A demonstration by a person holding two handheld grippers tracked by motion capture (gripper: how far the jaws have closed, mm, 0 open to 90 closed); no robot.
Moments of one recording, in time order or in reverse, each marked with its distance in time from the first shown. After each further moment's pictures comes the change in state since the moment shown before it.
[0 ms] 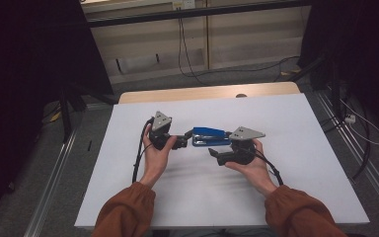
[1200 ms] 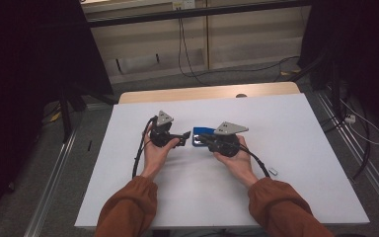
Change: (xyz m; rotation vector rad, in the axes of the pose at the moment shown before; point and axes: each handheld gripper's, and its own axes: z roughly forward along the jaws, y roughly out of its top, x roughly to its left) left arm 0.026 -0.023 0.030 0.148 0.027 0.023; right arm 0.010 0.014 0.042 -0.037 0.073 -0.015
